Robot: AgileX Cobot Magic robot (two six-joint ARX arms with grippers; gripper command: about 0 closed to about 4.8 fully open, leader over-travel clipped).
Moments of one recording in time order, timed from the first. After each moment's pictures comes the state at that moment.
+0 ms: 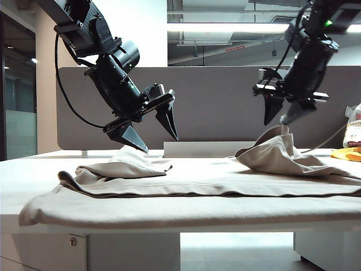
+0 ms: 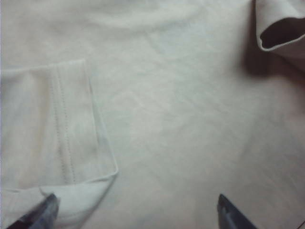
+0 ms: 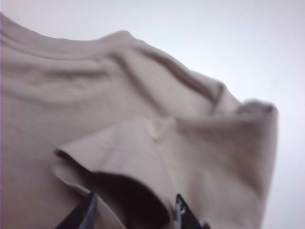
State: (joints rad) left arm -0.37 2.11 1.73 -0.50 0.36 -0.12; right arm 0.13 2.03 1.75 -0.49 -0.16 -0.02
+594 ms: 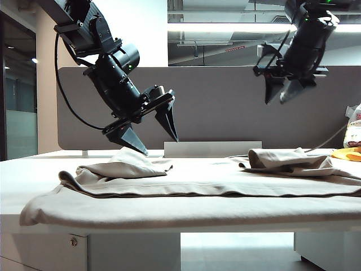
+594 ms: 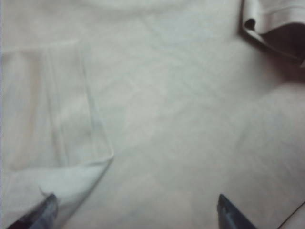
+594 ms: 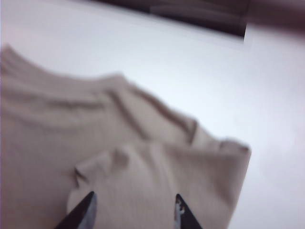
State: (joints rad) left arm -0.37 2.11 1.73 -0.54 0.38 -0.13; right arm 0.14 1.96 1.75 -0.48 -0.09 -0.08
